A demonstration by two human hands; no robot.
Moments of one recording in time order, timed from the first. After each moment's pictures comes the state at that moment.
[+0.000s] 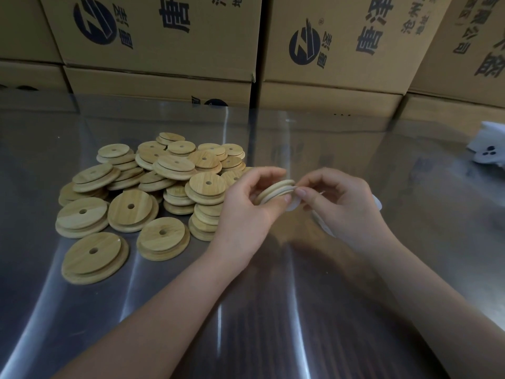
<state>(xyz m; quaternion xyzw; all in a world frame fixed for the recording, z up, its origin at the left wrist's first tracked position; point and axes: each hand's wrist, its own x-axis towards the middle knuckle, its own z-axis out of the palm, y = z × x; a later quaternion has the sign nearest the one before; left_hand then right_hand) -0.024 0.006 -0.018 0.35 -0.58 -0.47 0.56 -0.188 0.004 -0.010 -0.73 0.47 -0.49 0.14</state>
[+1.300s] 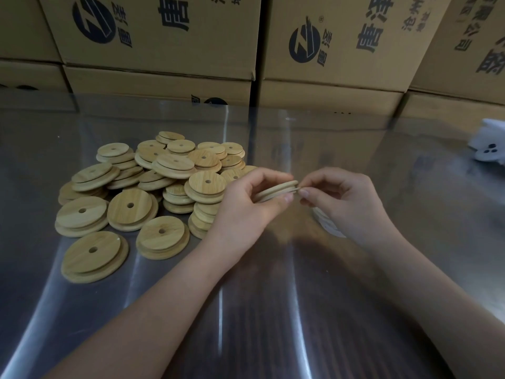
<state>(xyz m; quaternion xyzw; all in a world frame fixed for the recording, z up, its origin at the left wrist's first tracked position) -0.017 0.001 -0.018 0.33 -0.63 -0.47 0.53 -0.195 0.004 -0.007 -0.71 0.47 -0.49 0.19</state>
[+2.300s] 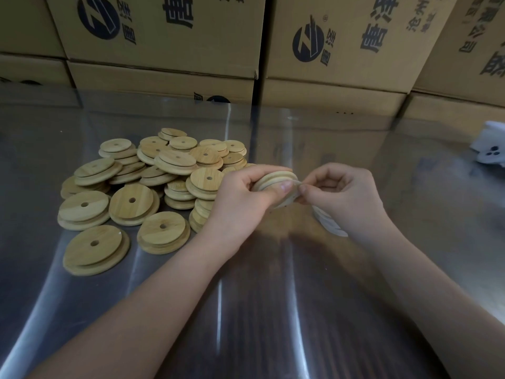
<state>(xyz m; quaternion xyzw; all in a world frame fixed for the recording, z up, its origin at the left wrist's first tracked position) -0.015 -0.001 -0.009 0.37 -0.61 -0.46 0.52 -0.188 0.003 -0.005 -0.64 0.47 -0.53 0.29</state>
